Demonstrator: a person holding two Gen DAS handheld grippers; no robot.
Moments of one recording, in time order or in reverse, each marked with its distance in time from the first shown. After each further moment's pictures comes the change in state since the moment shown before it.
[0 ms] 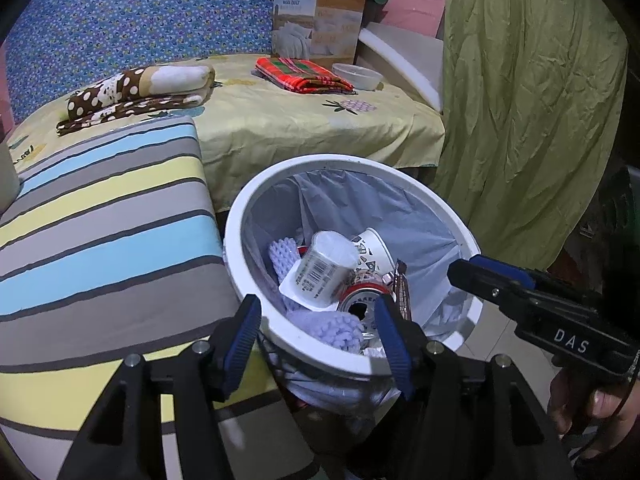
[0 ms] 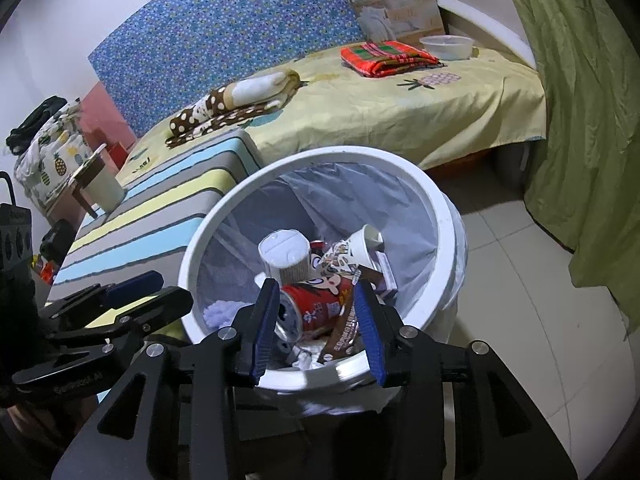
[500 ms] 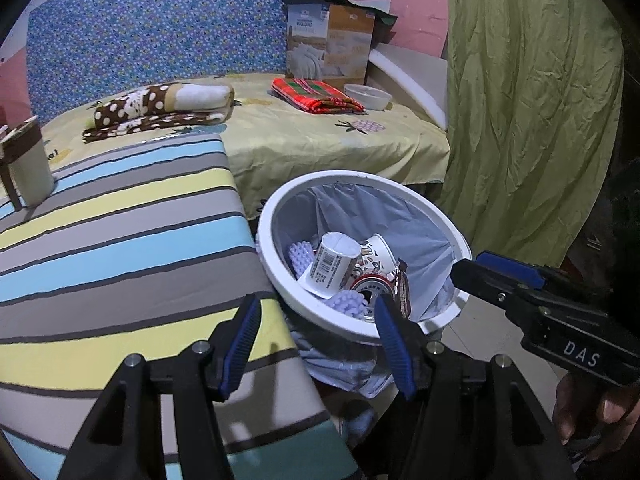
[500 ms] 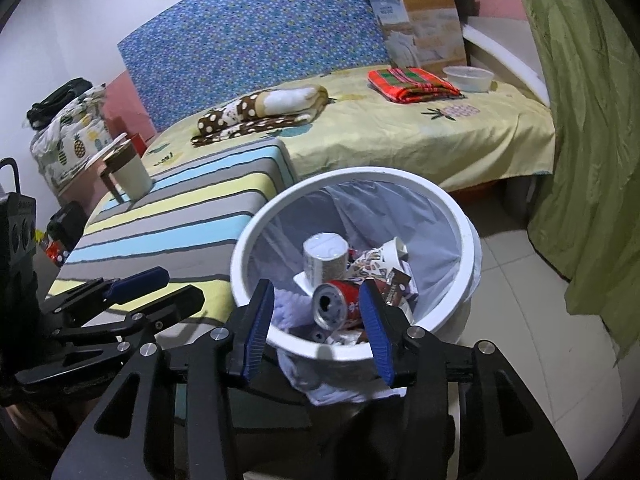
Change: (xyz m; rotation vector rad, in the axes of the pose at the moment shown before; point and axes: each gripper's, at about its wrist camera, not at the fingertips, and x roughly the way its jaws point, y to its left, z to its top) left arm -0.048 0.003 -0.019 -0.017 -0.075 0.049; right arm -0.026 0.040 -0.006 -0.099 -0.055 0.003
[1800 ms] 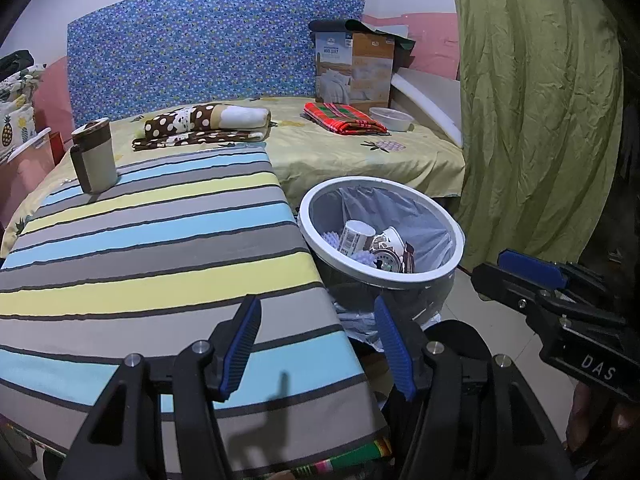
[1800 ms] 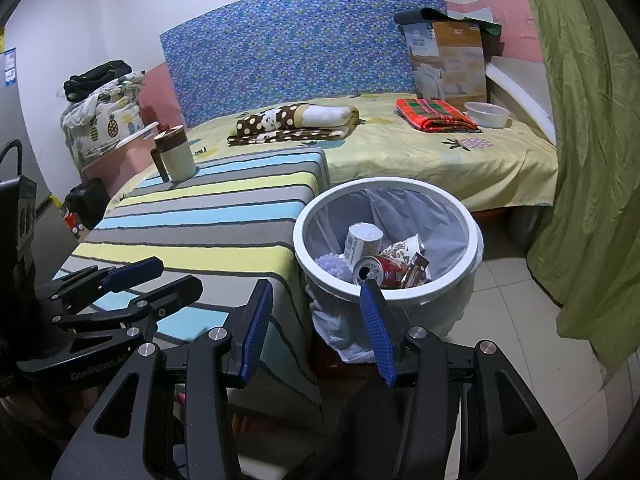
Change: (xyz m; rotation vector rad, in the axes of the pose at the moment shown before) left arm -0.075 -0.004 -0.048 -0.021 -0.090 0.118; right arm -0.045 0.041 -0.035 -0.117 -0.076 0.012
